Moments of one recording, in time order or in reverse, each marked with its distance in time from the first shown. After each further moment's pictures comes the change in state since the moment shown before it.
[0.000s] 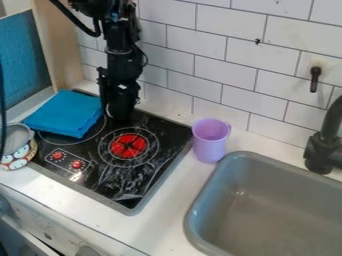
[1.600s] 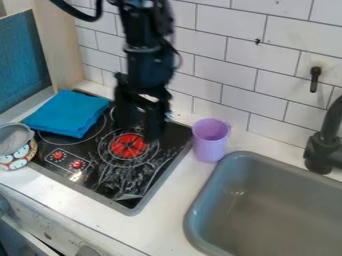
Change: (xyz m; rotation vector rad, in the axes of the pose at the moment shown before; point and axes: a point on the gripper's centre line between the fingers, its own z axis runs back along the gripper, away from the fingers) arm -0.061 -0.138 0.051 -0.077 -0.044 -0.068
